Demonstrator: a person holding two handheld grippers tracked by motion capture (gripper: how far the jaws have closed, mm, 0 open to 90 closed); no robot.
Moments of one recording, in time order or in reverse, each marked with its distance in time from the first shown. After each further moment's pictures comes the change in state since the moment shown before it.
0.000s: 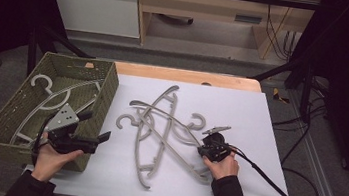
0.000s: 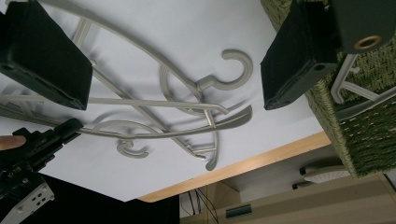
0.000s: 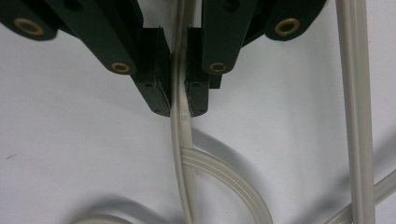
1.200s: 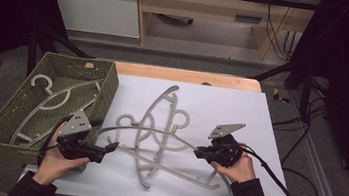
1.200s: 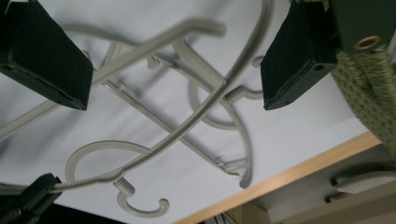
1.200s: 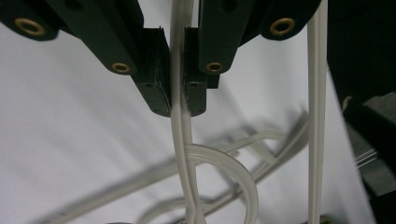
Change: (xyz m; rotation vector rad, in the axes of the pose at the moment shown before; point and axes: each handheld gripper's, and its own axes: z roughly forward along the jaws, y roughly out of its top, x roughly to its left) left arm -0.025 0.006 0.010 0.113 -0.104 0.089; right arm 0.013 0.011 -0.082 -0.123 0.324 -0.293
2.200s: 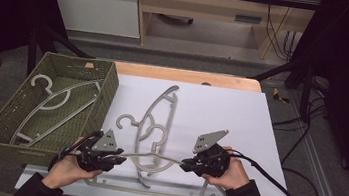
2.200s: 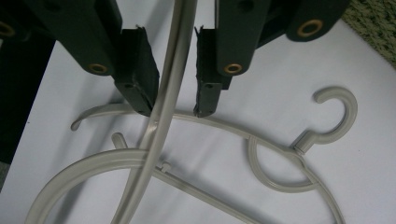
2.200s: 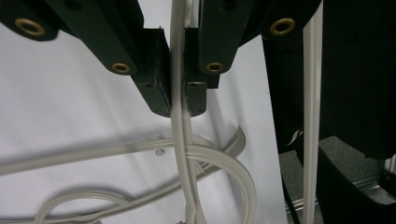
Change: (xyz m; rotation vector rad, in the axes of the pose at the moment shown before) left arm -0.030 -0.007 0.035 0.337 -0.137 0.195; right arm 0.038 0.012 0.006 0.052 0.167 -0.223
